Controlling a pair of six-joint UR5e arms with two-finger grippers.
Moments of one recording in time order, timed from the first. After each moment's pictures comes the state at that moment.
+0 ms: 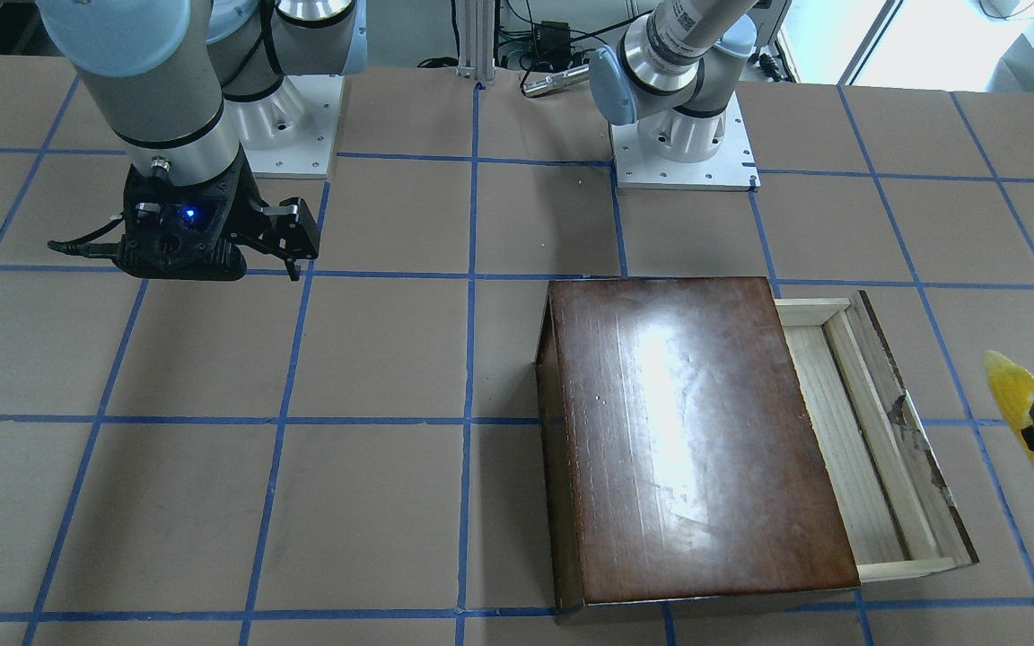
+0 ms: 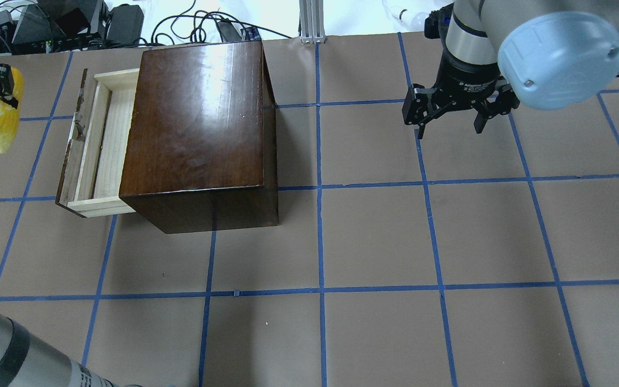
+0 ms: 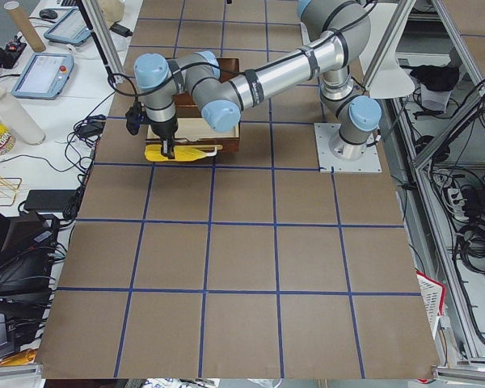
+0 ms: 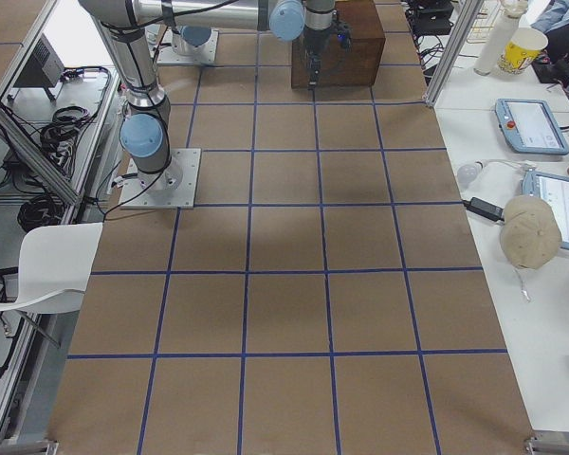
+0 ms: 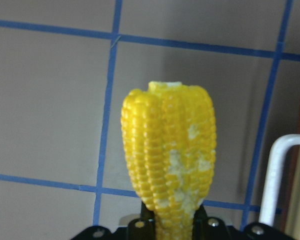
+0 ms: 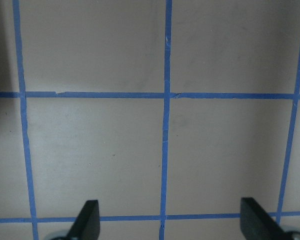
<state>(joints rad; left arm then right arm) -1.12 -1.99 -1.24 -1.41 1.58 0.44 1.65 -1.48 1.58 -1.63 -1.63 0.06</state>
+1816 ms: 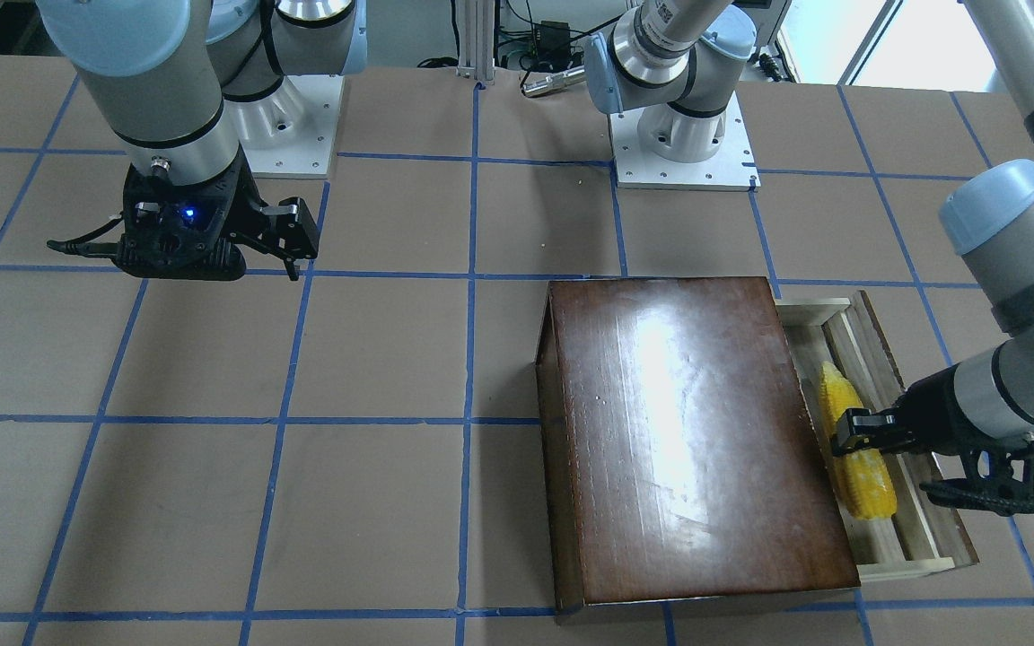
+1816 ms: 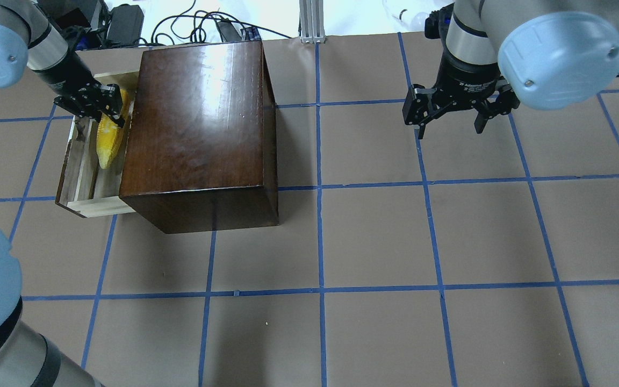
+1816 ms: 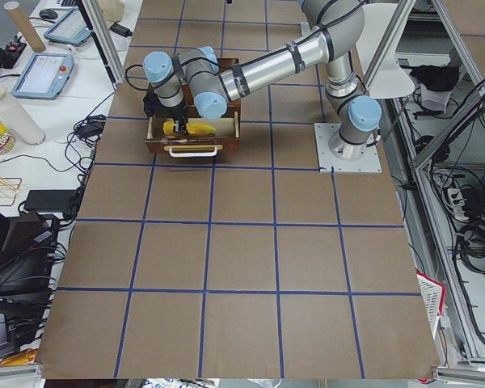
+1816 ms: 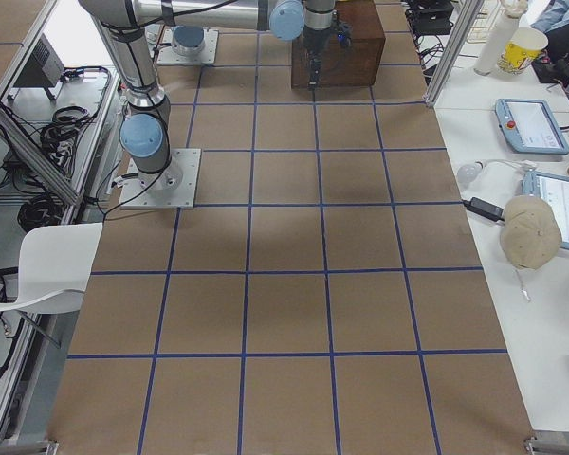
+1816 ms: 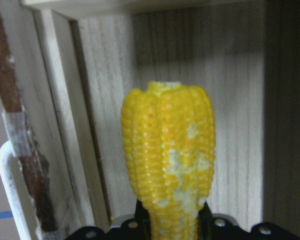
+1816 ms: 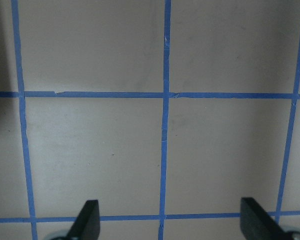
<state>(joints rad) -1.25 -2.03 -1.40 -1.41 1.48 0.37 1.65 -1.48 1.58 -1.62 -1.63 0.06</state>
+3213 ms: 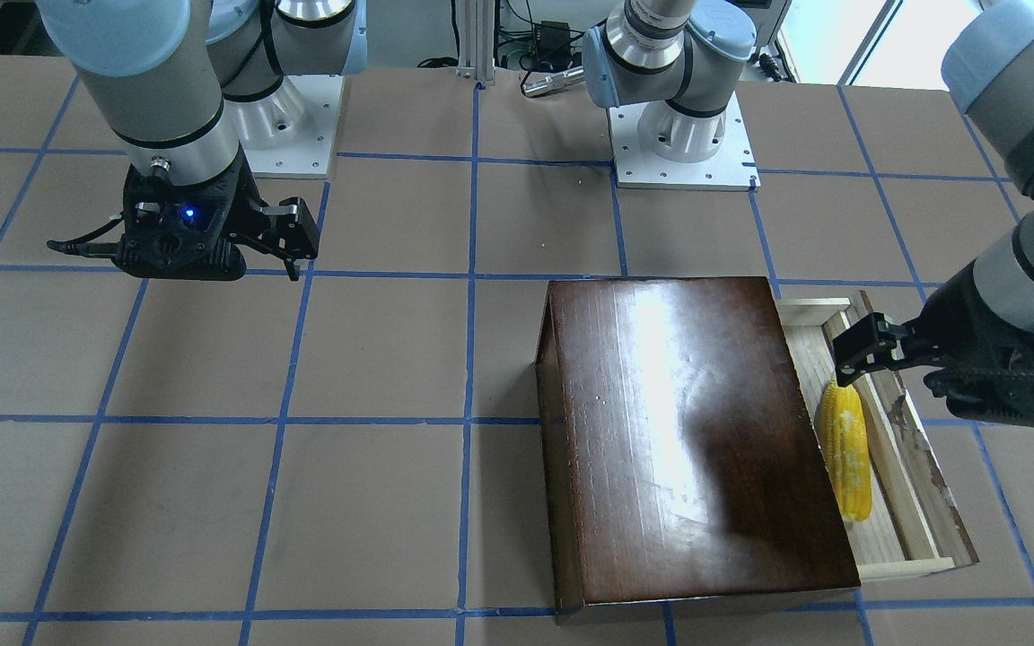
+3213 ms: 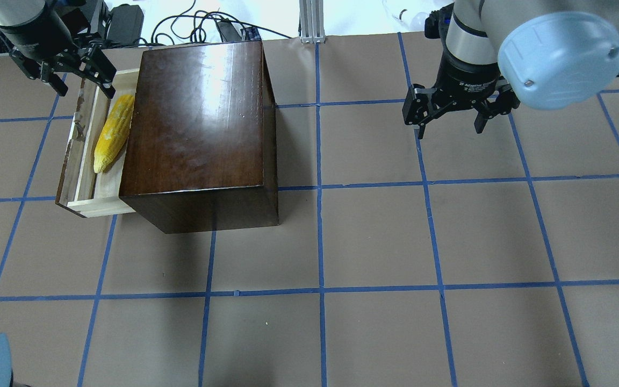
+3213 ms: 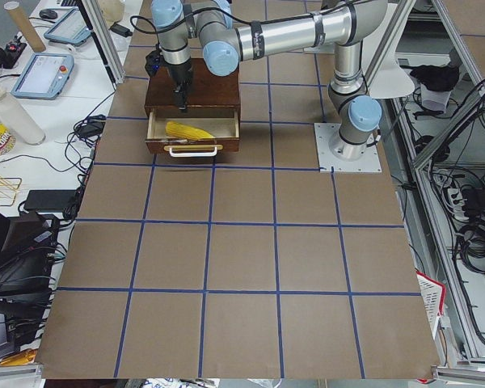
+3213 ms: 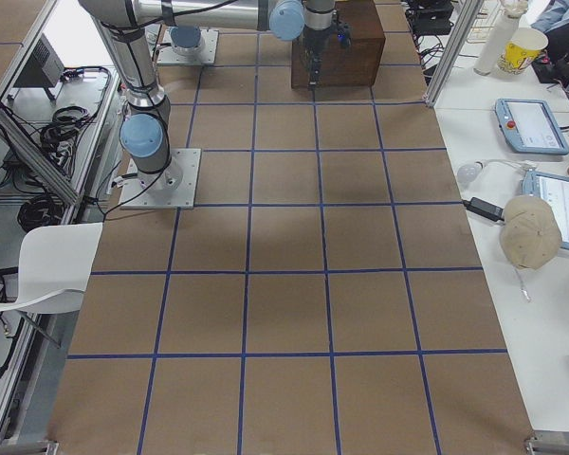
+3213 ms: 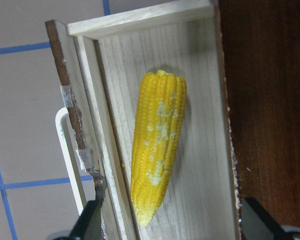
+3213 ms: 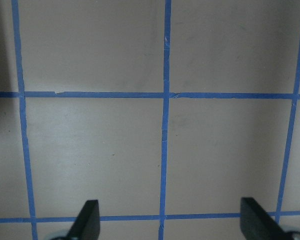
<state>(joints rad) -1.34 -1.86 -1.34 -1.55 1.60 0.35 1.65 -1.48 1.58 -1.63 -1.63 0.06</state>
